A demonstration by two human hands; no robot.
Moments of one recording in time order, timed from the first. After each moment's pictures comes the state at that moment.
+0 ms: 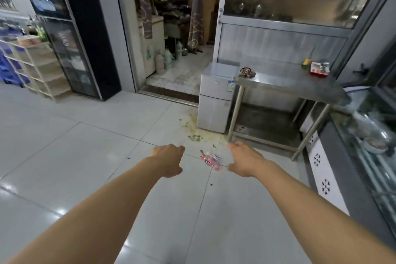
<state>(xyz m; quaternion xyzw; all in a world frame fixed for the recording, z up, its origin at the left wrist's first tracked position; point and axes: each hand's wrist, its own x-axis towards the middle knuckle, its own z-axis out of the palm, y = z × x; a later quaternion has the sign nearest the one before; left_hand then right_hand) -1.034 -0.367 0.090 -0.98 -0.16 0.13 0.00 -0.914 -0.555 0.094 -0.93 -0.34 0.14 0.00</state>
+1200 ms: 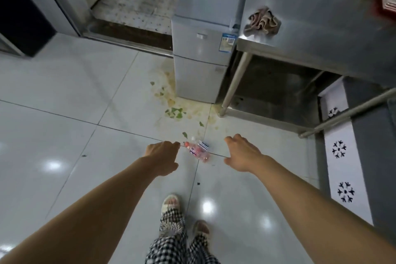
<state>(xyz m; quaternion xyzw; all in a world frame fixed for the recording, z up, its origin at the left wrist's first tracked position) -0.529 -0.175 -0.102 -0.95 -0.10 0.28 -0.08 -0.419 -0.371 -0.089 -0.90 -0.28 0.32 -0.04</state>
